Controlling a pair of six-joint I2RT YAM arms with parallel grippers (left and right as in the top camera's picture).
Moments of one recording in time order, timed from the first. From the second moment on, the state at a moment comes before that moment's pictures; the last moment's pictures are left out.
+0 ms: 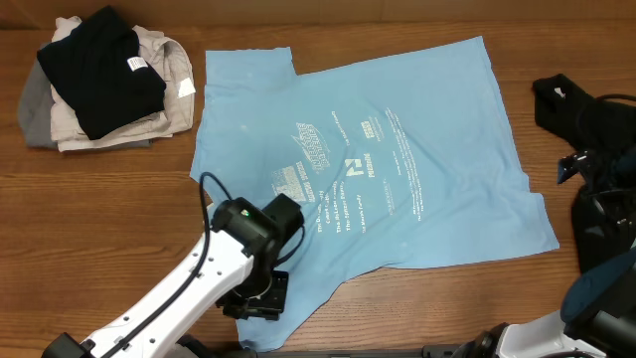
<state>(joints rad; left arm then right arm) -0.66 1.35 0.96 -1.47 0.21 -0.53 -0.54 1.73 1.58 -1.50 -0.02 0.64</state>
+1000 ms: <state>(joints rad) -0.74 1.35 0.76 -1.27 0.16 -0.89 -0.43 1.73 1.58 -1.49 -0.02 0.64</state>
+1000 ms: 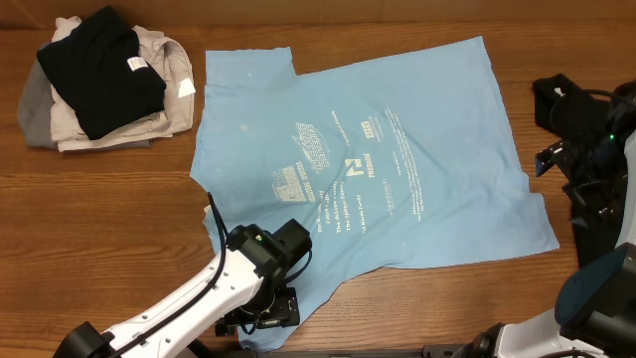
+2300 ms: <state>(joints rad) -0.63 1.33 0.53 -0.93 0.13 -0.95 -0.43 1.73 1.48 -1.39 -0.07 0.66</state>
